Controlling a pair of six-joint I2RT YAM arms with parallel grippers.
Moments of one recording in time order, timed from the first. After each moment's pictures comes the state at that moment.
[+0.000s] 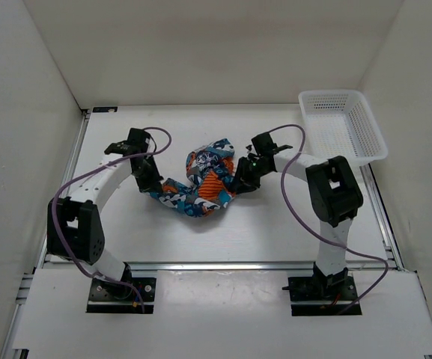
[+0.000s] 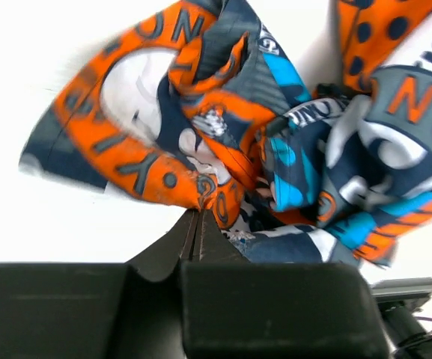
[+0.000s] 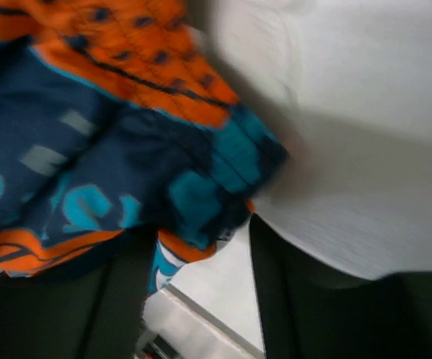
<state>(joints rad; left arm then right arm) -0.22 1.56 1.17 -0.85 0.12 -0.57 0.44 1.96 1.26 -0.45 -0.54 0.63</state>
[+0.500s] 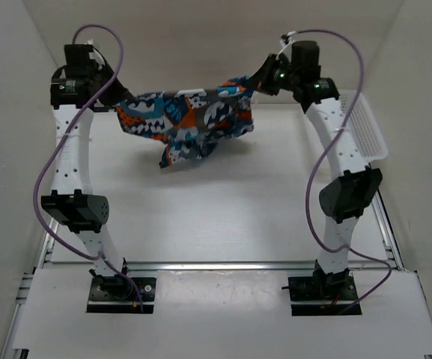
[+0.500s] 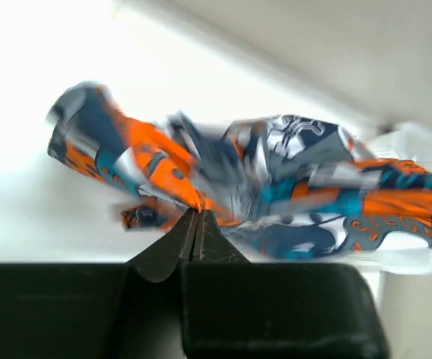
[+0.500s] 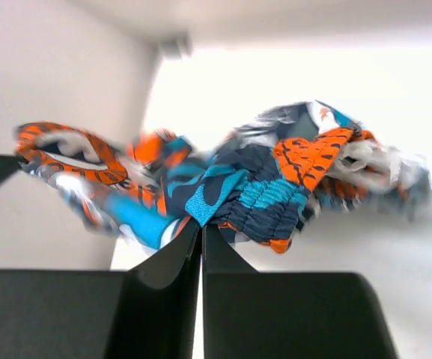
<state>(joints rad) -0.01 1.85 2.28 -1.07 0.14 -0.51 0.31 2.02 2.21 -0.61 -0.47 0.62</state>
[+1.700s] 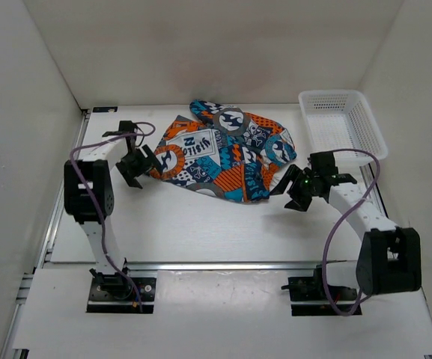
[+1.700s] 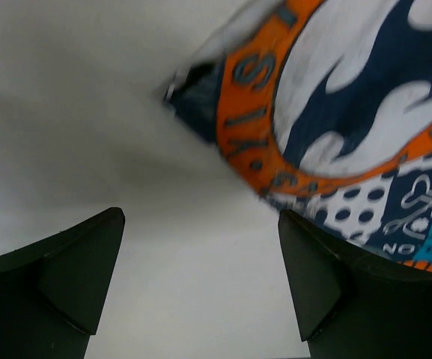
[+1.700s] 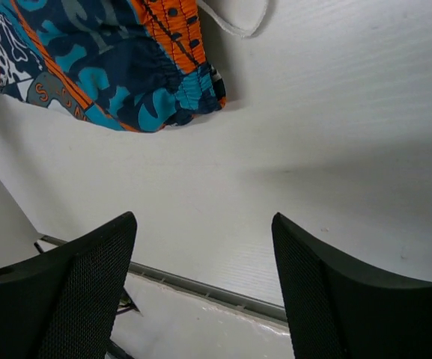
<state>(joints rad) -0.03 1.90 1.37 -0.79 0.10 -0.62 0.14 1.26 0.80 -0.58 -0.38 0.68</state>
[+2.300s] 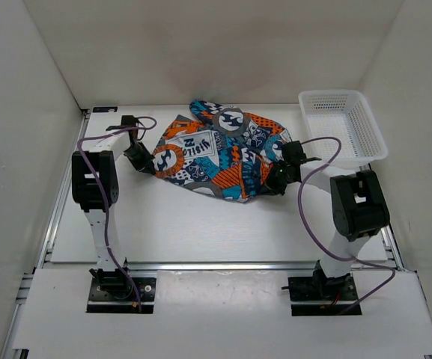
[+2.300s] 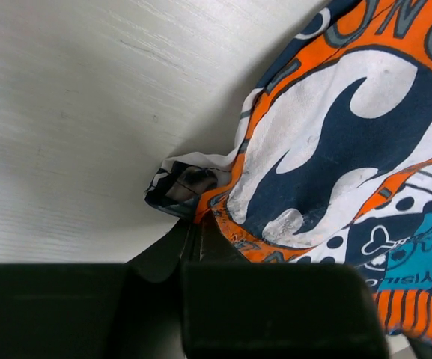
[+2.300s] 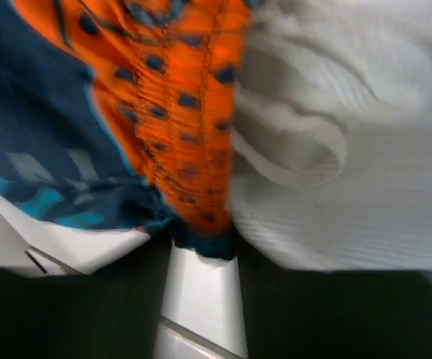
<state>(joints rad) -0.01 2.13 1.59 -0.77 0.14 -0.61 0.26 1.75 0.97 -0.34 -0.38 0.74</state>
